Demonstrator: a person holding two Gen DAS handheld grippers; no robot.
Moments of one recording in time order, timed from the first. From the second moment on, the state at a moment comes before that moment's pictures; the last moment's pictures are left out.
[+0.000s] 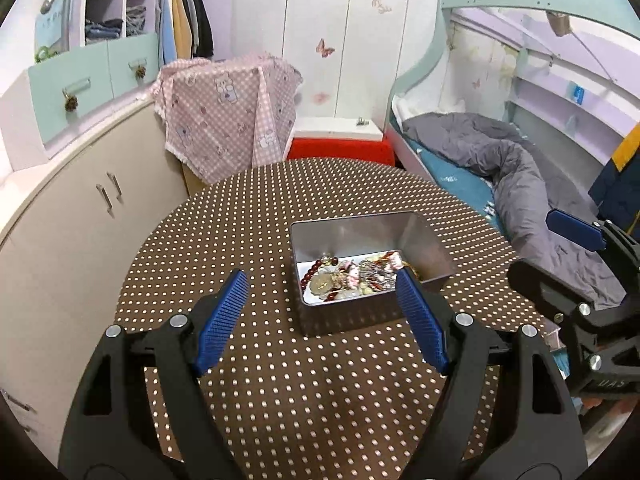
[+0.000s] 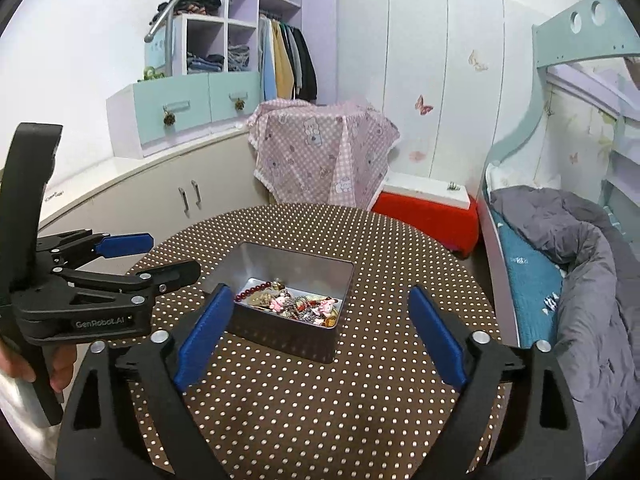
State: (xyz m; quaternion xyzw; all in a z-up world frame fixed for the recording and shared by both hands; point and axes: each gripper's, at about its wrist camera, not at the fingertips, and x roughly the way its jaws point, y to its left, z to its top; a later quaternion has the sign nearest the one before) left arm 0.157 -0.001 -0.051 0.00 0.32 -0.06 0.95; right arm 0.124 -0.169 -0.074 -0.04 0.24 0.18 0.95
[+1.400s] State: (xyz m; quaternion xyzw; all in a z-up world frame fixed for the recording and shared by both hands) left arm 0.009 -0.012 0.028 0.02 0.13 -0.02 0.99; right arm 0.004 -0.172 -0.014 -0.04 0.09 0.15 0.98
